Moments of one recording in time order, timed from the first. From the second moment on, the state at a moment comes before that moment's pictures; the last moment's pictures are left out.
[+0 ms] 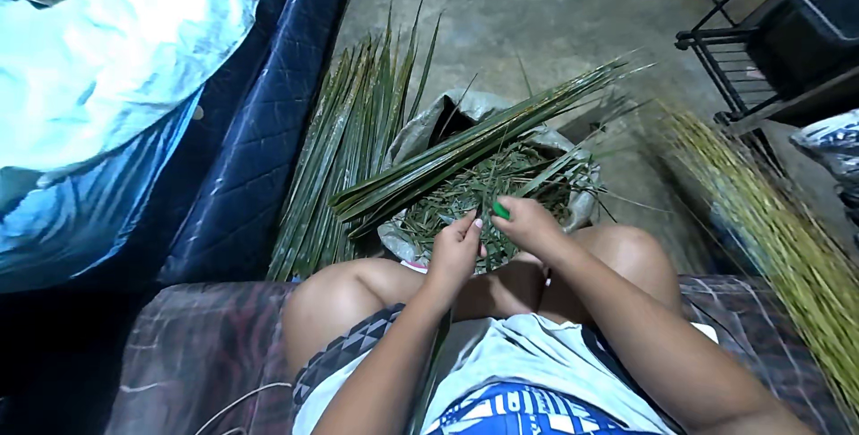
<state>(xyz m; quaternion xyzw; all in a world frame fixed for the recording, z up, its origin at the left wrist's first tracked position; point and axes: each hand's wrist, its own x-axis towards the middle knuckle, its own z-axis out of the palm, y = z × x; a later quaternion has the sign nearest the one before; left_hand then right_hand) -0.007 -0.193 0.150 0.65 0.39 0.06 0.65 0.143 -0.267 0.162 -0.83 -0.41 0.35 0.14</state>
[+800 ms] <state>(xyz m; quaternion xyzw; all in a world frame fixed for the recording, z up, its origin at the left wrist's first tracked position) -0.007 -0.186 0.151 0.62 0.37 0.08 0.68 0.135 -0.256 0.164 -0.83 -0.47 0.30 0.08</state>
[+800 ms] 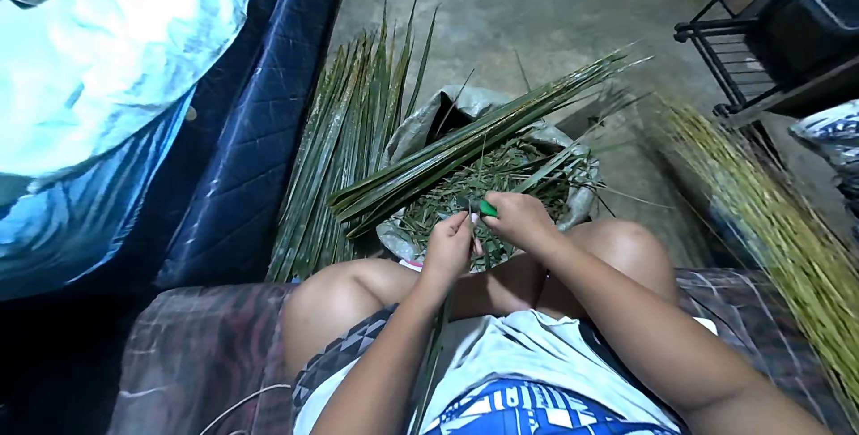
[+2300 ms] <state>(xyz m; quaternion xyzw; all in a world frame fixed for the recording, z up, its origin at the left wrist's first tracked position) -0.007 -0.201 0.141 0.72 0.37 0.01 0.59 0.192 -0.272 0.136 -0.76 -0.19 0.35 0.52</state>
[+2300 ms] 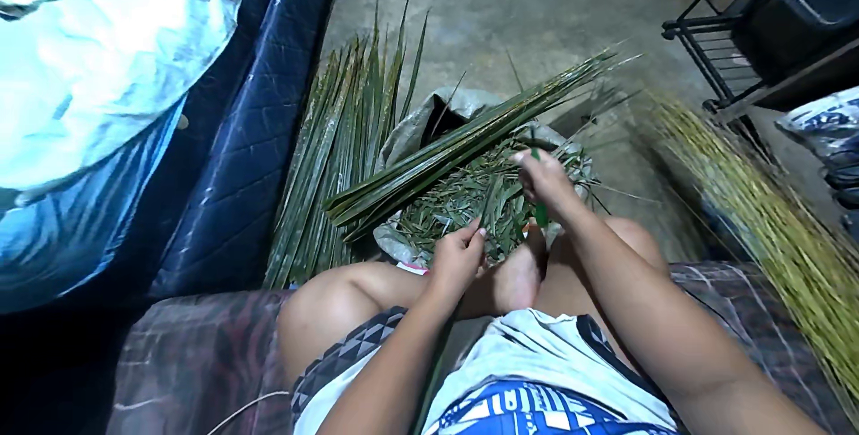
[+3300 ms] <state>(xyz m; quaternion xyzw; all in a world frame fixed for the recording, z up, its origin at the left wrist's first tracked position) 0.000 -0.194 0.156 0.83 0.42 -0.11 0.34 0.132 -0.252 0.154 -0.88 -0.34 0.34 0.05</state>
